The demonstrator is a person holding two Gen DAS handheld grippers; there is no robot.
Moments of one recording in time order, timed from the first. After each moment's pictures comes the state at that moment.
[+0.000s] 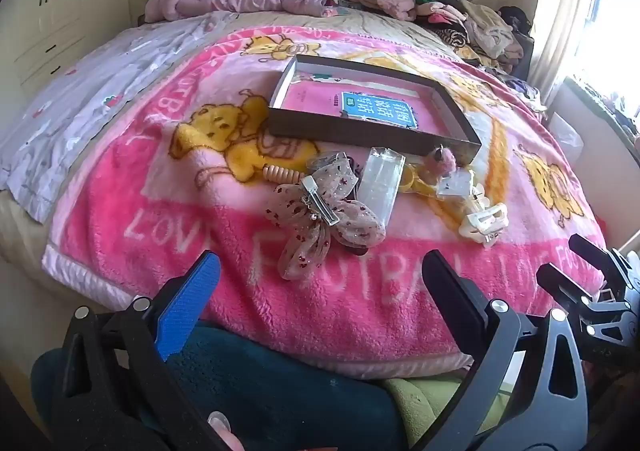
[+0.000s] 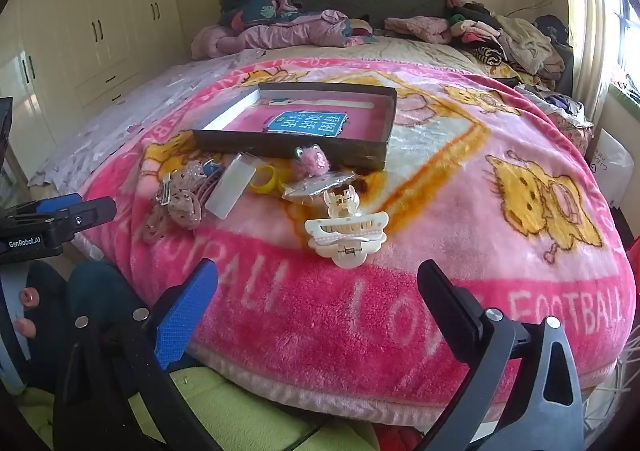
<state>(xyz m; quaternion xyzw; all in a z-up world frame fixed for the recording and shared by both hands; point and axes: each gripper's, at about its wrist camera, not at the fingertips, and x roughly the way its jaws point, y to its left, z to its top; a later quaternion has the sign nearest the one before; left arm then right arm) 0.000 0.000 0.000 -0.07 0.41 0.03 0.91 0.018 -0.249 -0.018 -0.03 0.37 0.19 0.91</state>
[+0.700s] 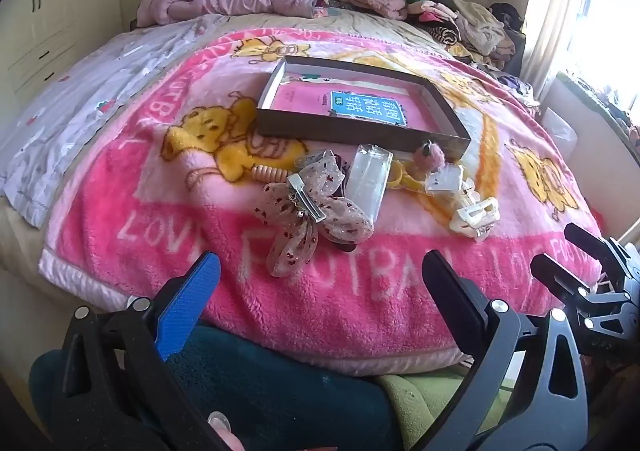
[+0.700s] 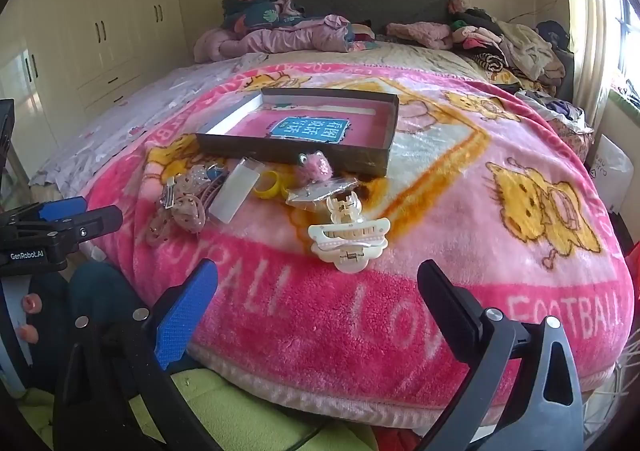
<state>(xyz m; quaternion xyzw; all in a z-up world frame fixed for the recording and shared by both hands) -0.003 -0.010 0.001 -0.06 0.41 0.02 0.91 0.016 -0.247 -0.012 -0.03 0.36 0.19 0.91</state>
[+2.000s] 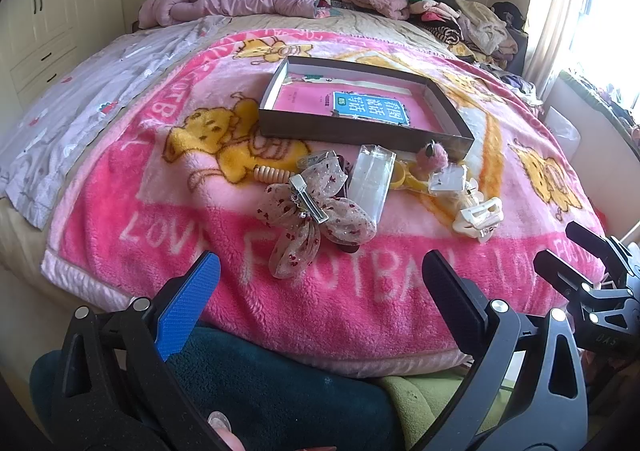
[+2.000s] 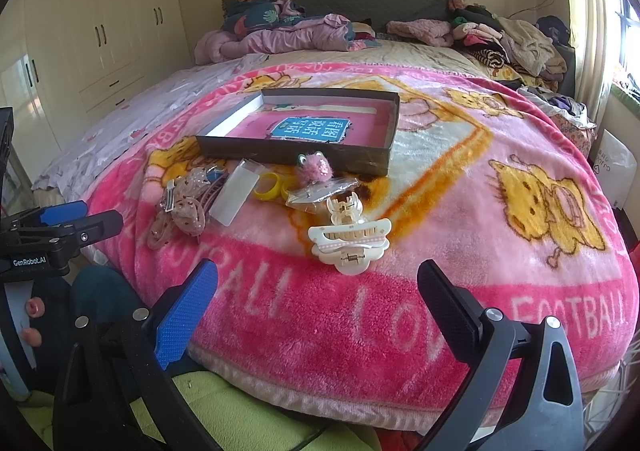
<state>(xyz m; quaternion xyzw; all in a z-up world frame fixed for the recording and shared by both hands) -0.004 -0.009 0.000 -0.06 0.41 0.01 0.91 0.017 -0.242 -0.013 -0.03 0.36 0.19 0.91</state>
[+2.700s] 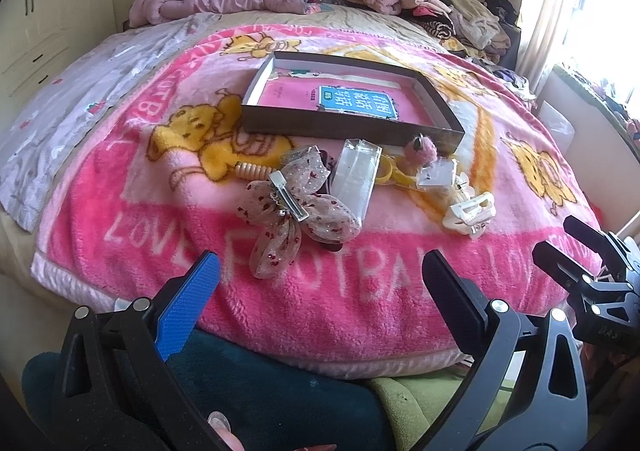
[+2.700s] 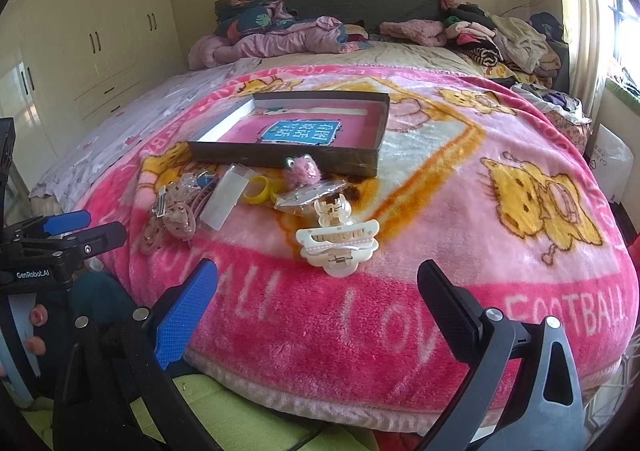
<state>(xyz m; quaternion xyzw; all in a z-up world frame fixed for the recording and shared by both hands) 0.005 -0.019 -0.005 -0.06 0.41 0.00 0.91 0.023 -0.256 -0.015 -0.02 0.36 0.18 0.92</state>
